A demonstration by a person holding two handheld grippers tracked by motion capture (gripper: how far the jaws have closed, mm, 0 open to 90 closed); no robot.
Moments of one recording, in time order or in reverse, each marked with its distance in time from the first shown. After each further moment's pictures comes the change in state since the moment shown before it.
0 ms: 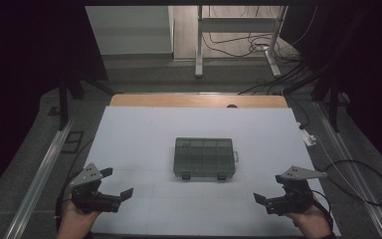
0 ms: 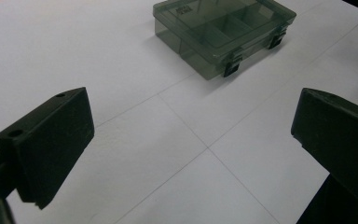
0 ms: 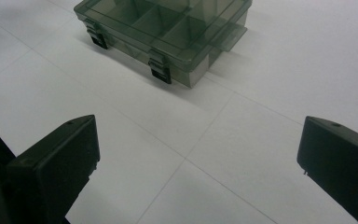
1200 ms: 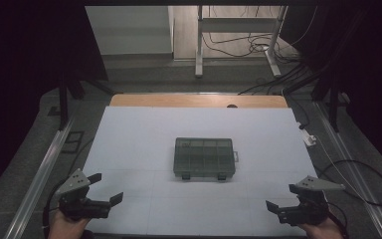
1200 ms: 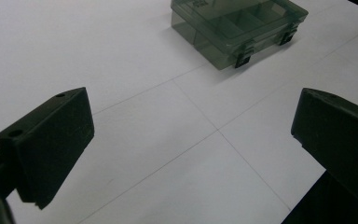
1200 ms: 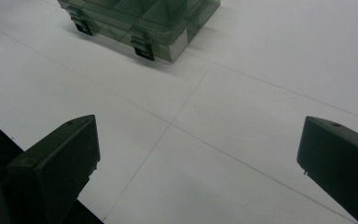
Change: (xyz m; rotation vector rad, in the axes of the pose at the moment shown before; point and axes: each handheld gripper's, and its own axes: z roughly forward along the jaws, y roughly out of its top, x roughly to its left) left arm 0.004 -0.017 -0.021 -0.012 0.045 -0.040; right arm -0.006 -0.025 -0.026 0.005 -0.053 0.061
